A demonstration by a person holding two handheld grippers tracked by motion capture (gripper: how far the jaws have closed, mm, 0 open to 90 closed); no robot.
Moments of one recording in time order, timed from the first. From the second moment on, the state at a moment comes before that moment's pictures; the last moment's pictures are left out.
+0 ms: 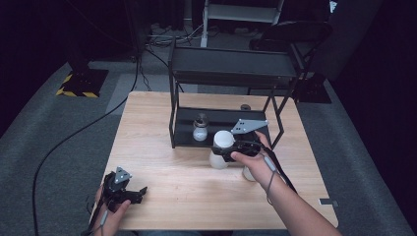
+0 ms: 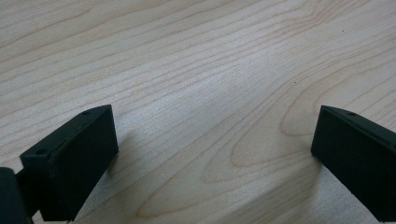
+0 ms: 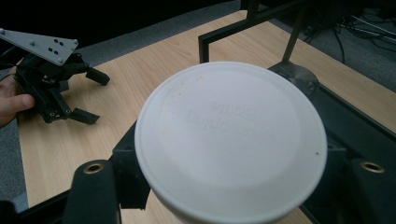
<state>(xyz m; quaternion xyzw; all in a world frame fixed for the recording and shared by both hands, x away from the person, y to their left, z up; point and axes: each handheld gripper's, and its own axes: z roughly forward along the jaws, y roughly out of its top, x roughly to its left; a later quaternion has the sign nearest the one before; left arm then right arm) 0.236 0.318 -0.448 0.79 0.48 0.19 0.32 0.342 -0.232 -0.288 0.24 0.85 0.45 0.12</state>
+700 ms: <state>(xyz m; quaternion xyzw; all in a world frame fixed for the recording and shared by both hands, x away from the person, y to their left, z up) 0.236 0.318 -0.448 0.79 0.48 0.19 0.32 0.357 -0.233 -0.280 0.25 0.84 0.46 0.13</state>
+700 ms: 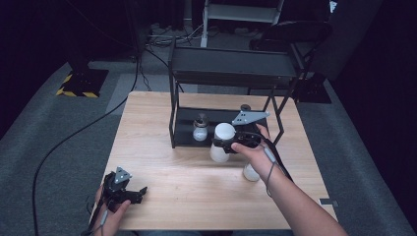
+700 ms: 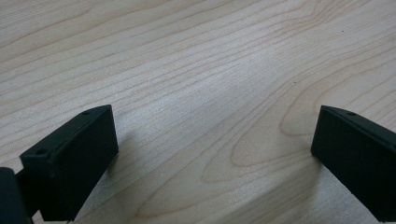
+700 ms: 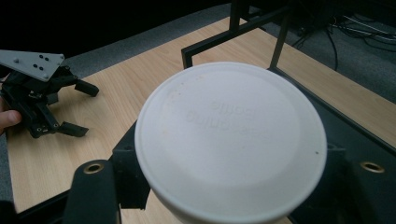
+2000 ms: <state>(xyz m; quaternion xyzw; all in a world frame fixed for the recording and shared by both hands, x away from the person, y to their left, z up) 0.235 0.318 -0.448 0.79 0.48 0.18 0.32 0.406 -0.240 -0.280 0.28 0.84 0.44 0.15</state>
